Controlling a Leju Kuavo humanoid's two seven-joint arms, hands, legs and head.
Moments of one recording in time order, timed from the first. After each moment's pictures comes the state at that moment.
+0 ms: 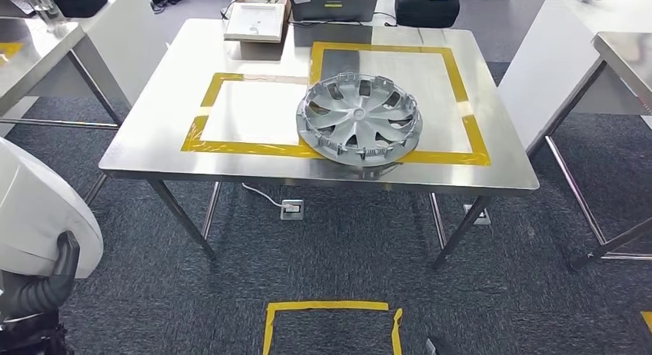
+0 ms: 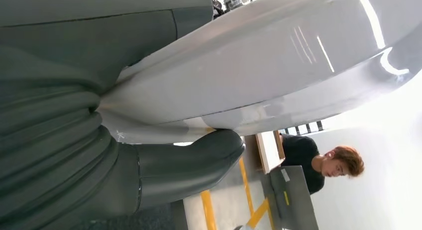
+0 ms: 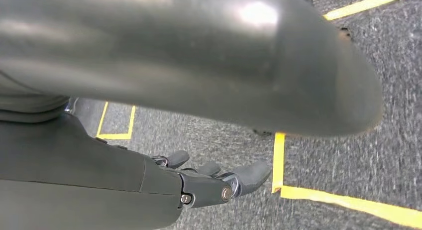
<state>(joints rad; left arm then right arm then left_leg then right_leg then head) -0.07 0.12 0.01 -1.59 0.01 -0.09 -0.49 -0.02 0.10 -0.79 -0.17 0.56 0.07 0.13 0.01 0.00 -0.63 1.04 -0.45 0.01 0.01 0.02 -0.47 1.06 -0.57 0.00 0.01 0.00</state>
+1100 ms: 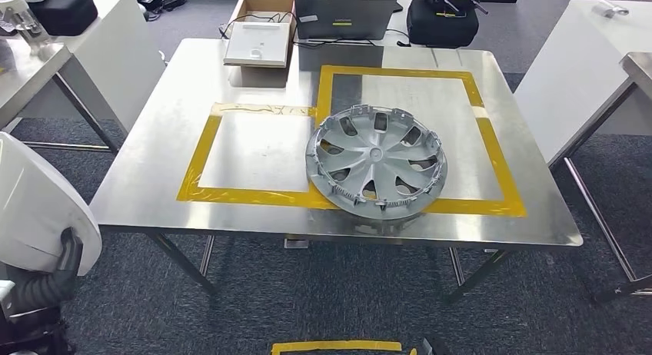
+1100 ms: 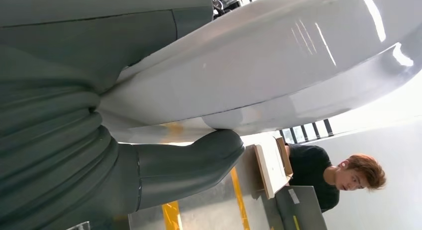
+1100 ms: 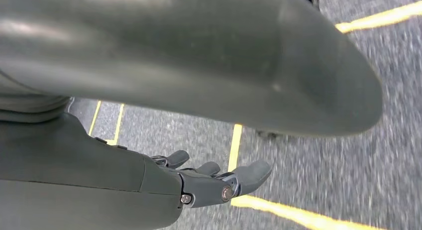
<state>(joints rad) -0.10 0.12 0.00 -1.57 -0.04 -0.06 -0.48 -0.02 0.10 -0.79 -0.17 0.57 0.07 0.11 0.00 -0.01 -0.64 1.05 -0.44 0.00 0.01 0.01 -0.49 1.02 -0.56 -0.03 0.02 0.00</state>
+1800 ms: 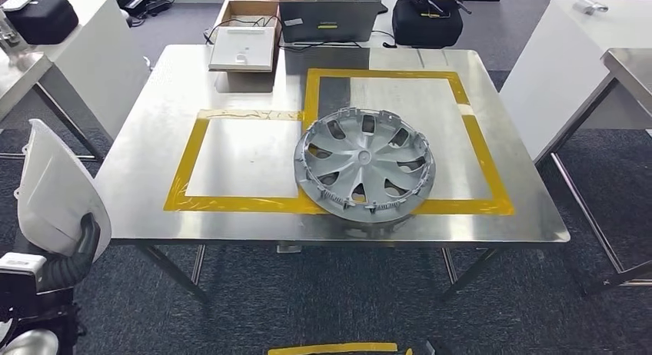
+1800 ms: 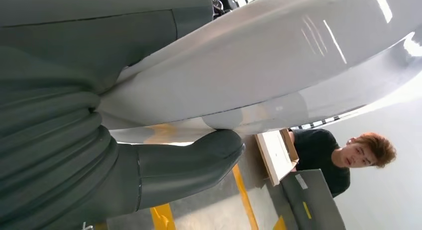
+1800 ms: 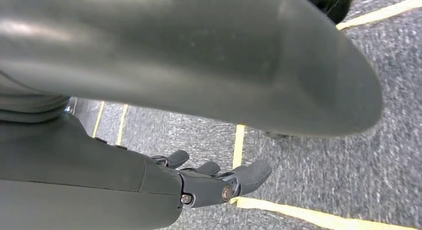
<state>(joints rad) -0.17 0.12 -0.02 -1.49 -0.14 -0.05 -0.46 -0.02 0.10 -0.81 -0.17 0.58 0.08 0.13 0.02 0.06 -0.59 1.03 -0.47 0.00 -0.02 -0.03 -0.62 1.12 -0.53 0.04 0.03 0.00</state>
